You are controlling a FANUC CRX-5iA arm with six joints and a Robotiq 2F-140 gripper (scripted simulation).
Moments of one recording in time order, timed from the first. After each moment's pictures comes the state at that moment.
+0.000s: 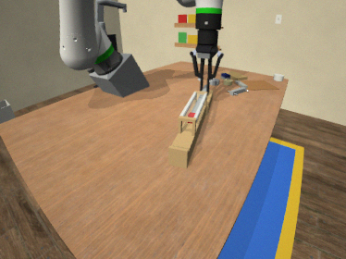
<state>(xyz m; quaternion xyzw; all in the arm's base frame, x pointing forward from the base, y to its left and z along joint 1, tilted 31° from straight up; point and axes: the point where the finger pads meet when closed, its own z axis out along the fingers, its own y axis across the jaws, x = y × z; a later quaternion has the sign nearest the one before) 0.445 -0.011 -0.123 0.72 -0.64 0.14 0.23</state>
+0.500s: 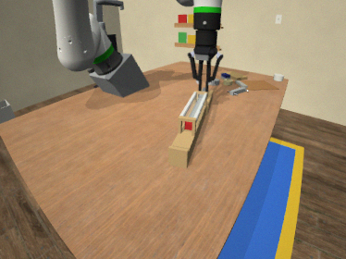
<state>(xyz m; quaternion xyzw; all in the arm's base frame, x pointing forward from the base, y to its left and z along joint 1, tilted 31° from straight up) 0.450 -0.043 -0.105 0.72 -0.64 0.14 0.23</state>
